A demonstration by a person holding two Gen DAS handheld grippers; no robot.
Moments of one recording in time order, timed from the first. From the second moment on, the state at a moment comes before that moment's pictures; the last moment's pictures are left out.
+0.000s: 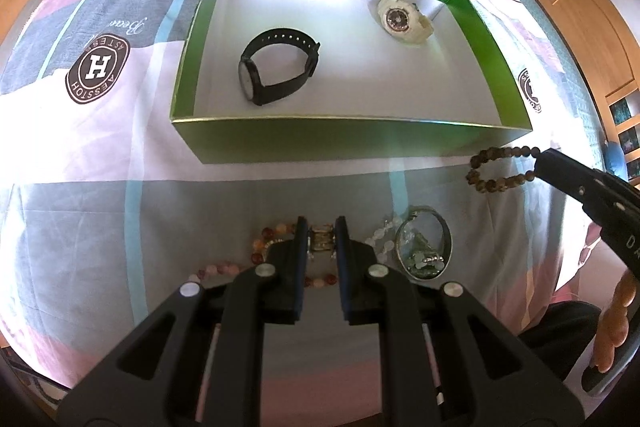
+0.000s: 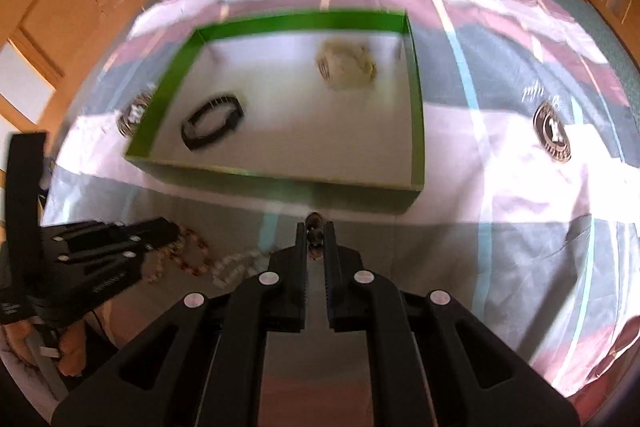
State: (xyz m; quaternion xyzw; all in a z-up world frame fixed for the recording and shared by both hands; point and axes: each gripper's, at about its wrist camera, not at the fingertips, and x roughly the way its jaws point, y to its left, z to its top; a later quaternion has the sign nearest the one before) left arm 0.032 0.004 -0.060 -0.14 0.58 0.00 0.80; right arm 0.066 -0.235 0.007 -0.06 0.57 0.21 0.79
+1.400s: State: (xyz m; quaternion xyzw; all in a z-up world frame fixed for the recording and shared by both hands) left arm 0.083 0.029 -0.024 -0.14 0.53 0.05 0.84; right arm 0.102 -0.220 0.034 0.02 0.48 0.23 0.84
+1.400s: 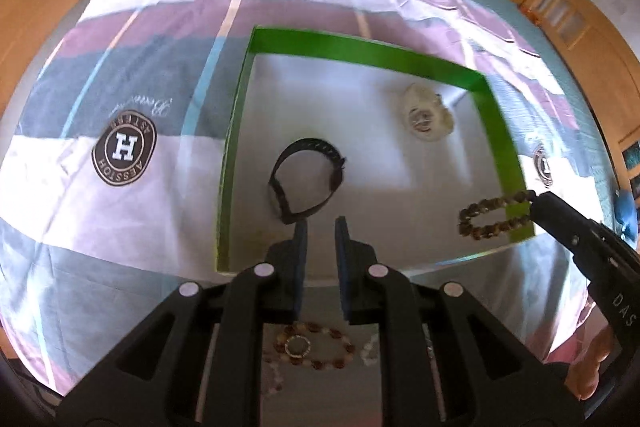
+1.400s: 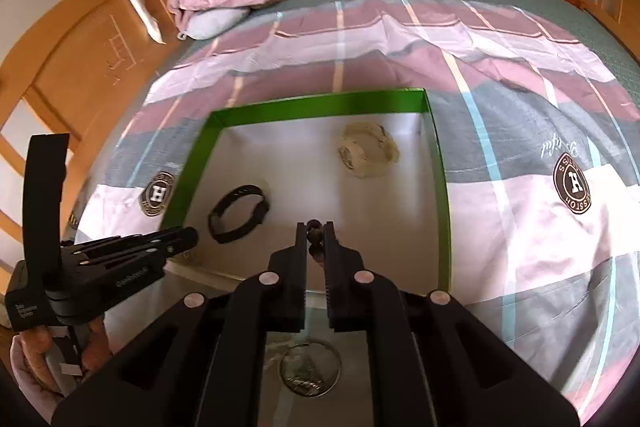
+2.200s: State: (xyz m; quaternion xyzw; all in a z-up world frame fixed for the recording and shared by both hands) left arm 0.026 0.029 -0.071 -0.12 0.63 0.04 0.77; right arm 0.048 -0.185 -0.054 -0.12 0.63 0.25 0.72
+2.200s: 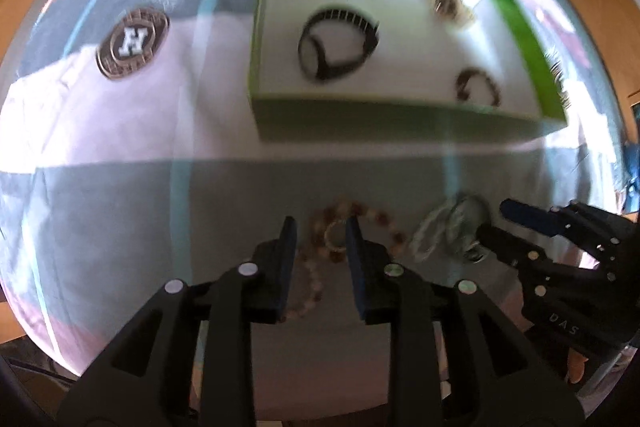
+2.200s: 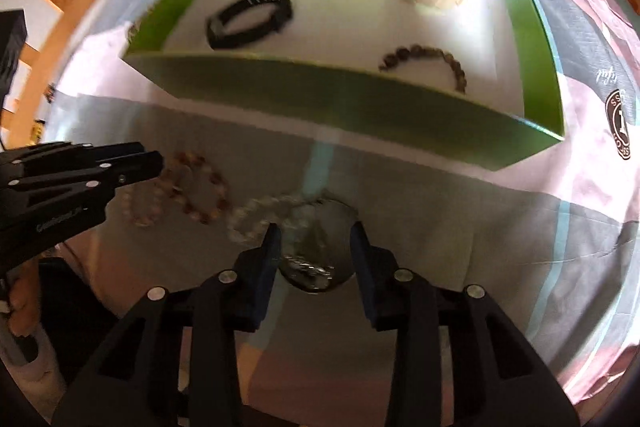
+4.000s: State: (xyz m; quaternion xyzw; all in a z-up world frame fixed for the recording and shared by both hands) left arm 0.040 0.012 -0.096 -0.13 0.63 0.01 0.76; right arm 0.052 -0.207 -0.053 -0.07 0.65 0.27 0.70
